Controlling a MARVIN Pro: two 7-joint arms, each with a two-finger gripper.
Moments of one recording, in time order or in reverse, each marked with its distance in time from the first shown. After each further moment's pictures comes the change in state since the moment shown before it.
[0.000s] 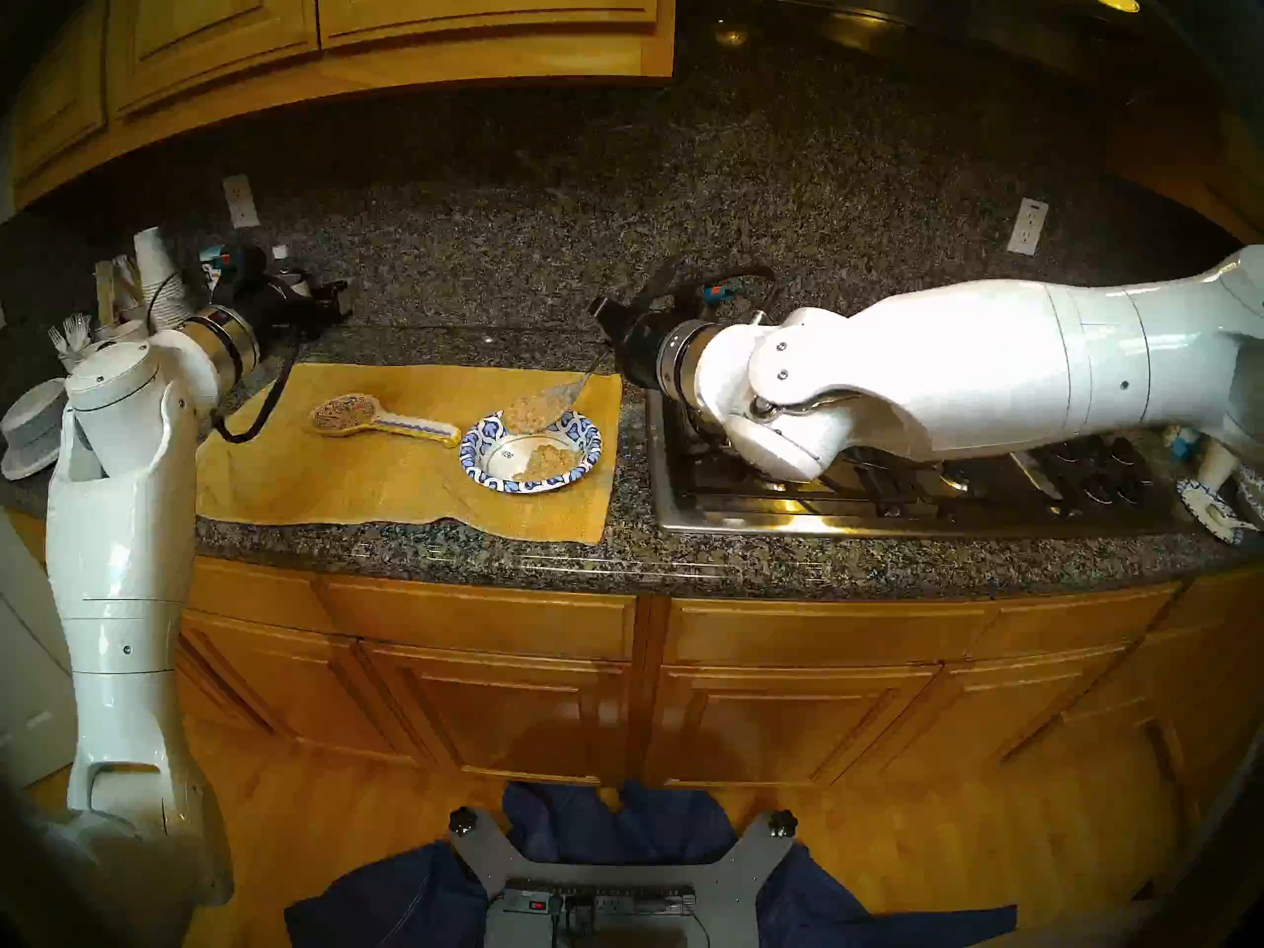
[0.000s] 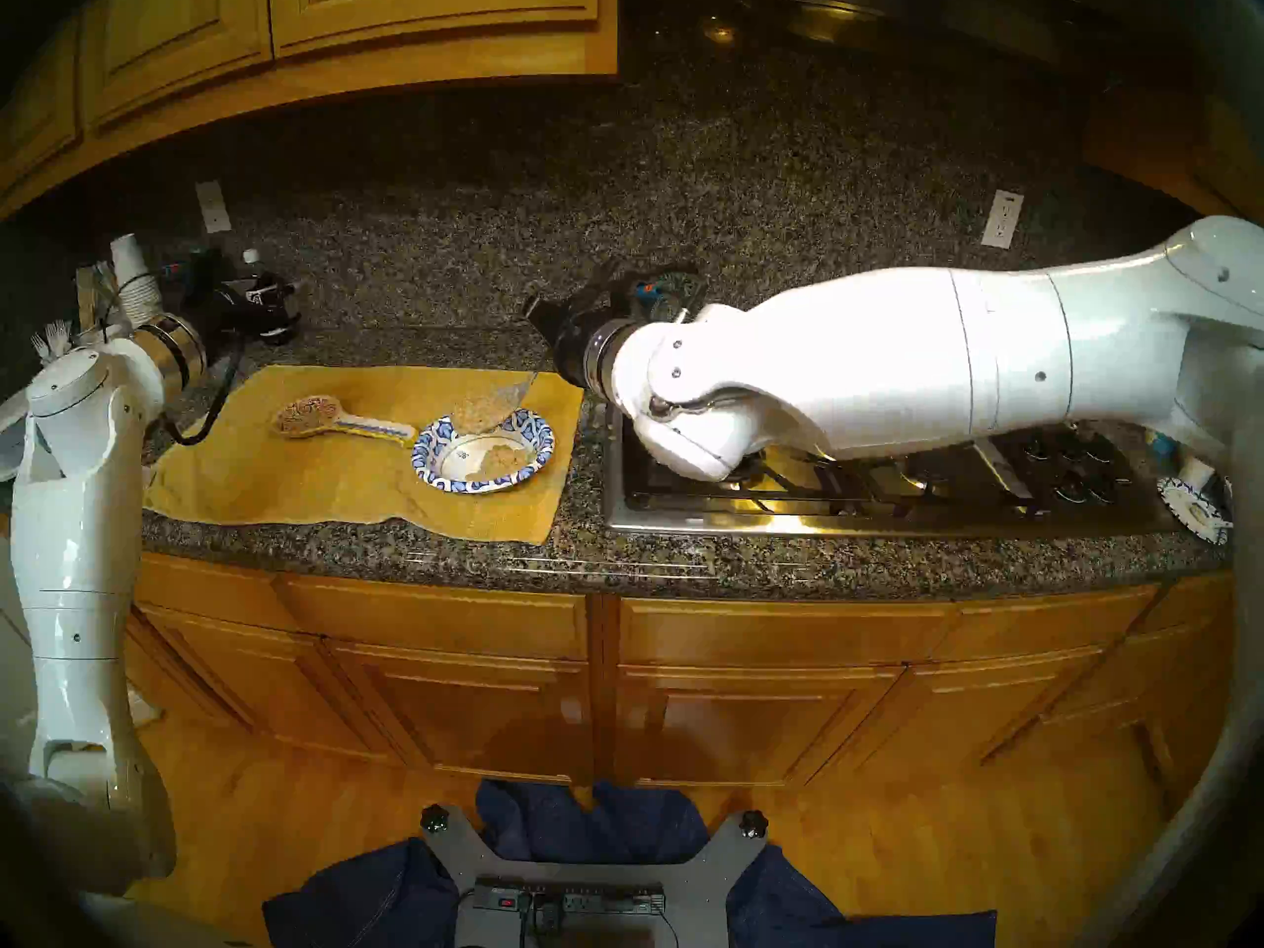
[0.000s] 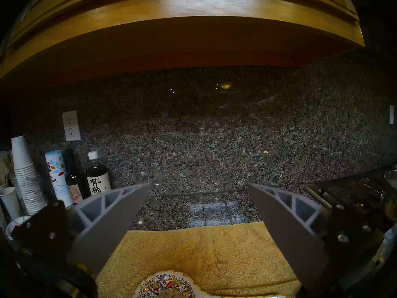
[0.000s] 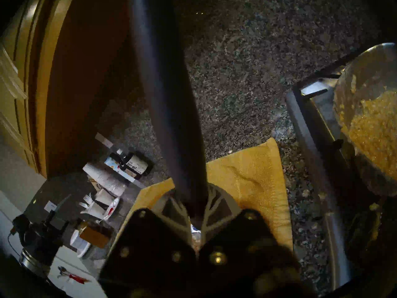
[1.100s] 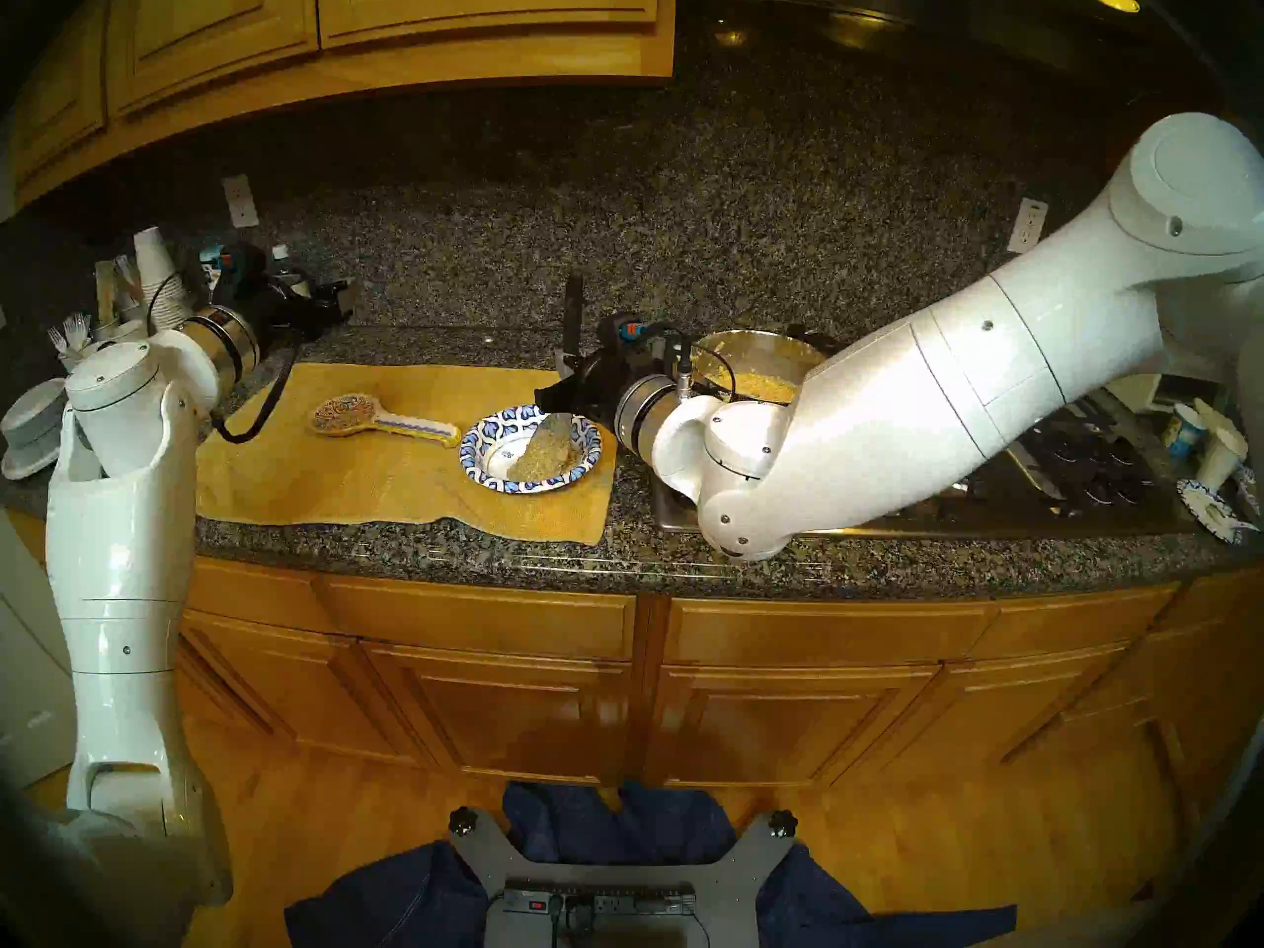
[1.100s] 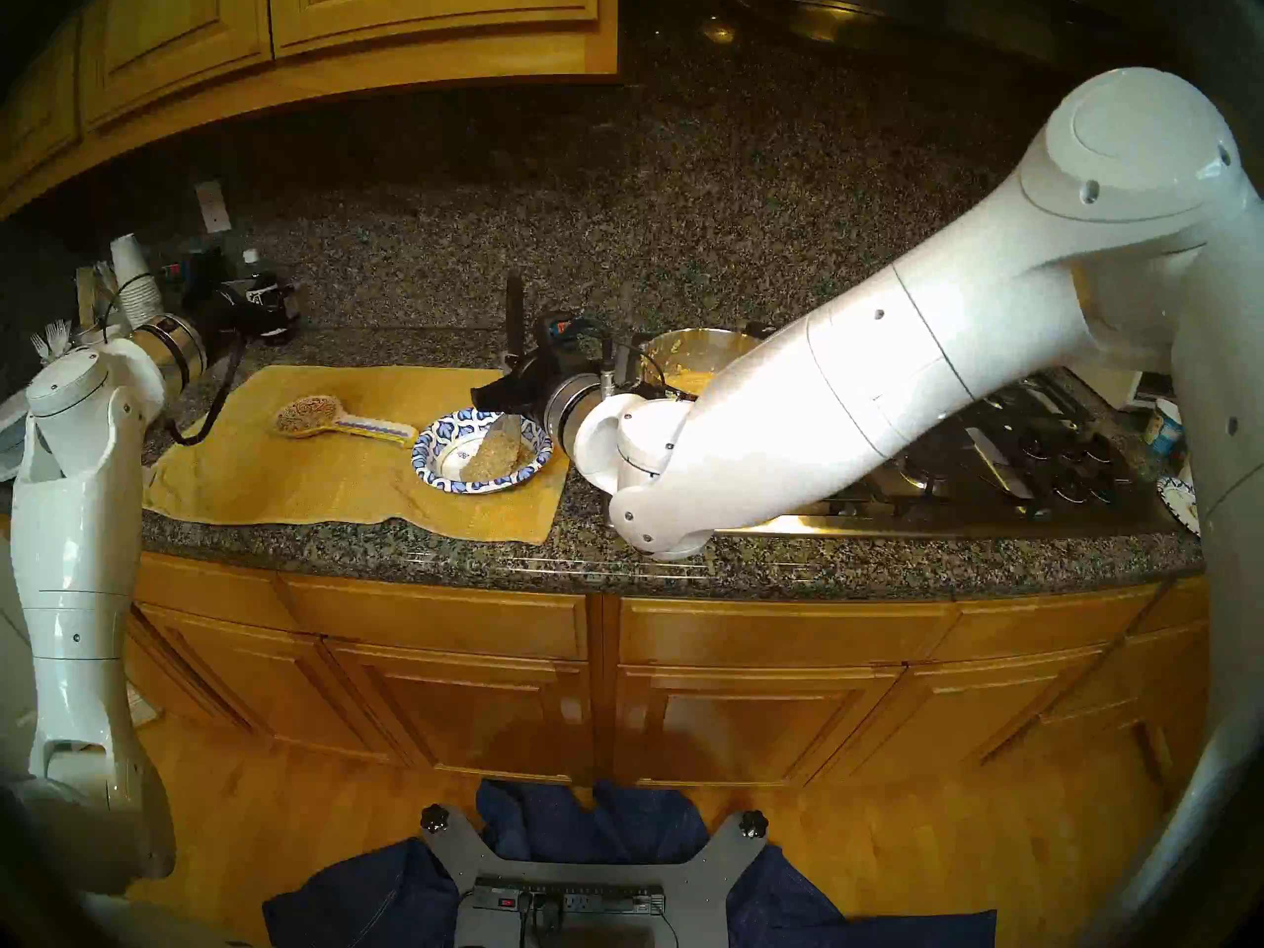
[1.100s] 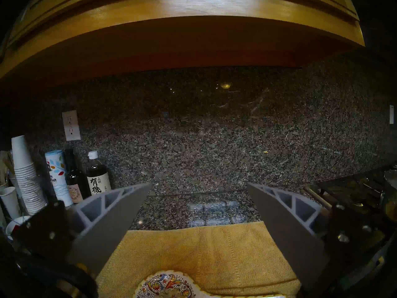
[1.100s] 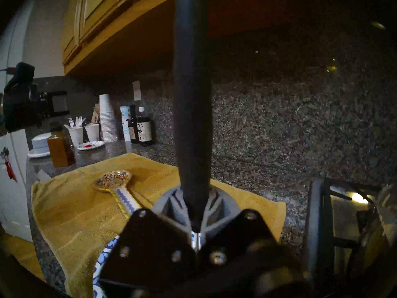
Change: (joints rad) left arm 0.001 0.002 0.001 0.000 -0.002 0.000 0.002; right arm 0.114 -0.359 -0.376 0.060 -0.631 -0.220 -0.249
